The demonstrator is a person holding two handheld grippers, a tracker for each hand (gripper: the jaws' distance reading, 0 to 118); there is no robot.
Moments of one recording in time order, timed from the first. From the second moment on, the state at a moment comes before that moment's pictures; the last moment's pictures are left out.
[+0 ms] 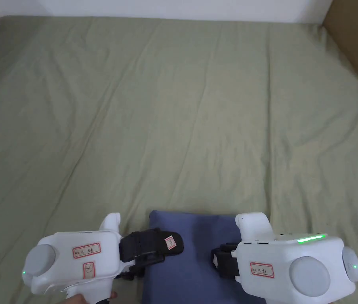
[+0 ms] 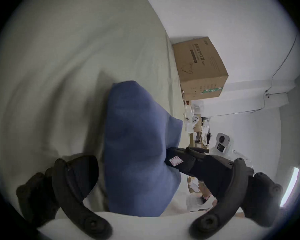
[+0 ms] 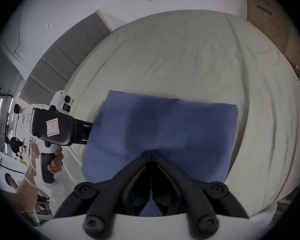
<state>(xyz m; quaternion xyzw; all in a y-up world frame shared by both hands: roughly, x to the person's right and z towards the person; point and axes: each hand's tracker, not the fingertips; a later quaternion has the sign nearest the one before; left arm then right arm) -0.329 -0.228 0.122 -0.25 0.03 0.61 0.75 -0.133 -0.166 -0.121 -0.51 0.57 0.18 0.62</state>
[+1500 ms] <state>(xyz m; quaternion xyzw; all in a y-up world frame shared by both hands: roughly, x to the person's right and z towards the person) -0.554 -0.120 0.321 -0.61 0.42 0.23 0.64 -0.148 -0.145 -0.125 -0.52 0.52 0.17 0.66</state>
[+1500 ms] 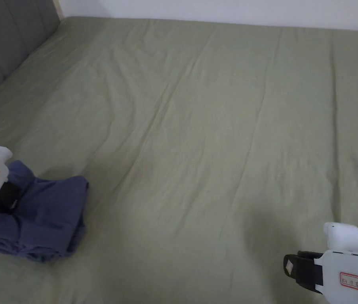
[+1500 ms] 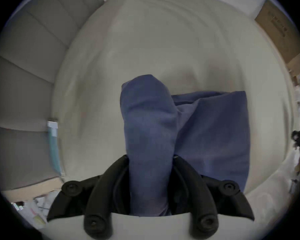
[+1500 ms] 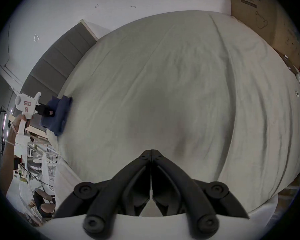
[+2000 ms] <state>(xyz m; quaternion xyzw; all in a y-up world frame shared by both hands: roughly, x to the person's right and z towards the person) -0.539 -0.093 0.329 -0.49 0.45 0.30 0.68 -0.136 -0.149 -0.142 -0.52 0.51 0.17 0.67</state>
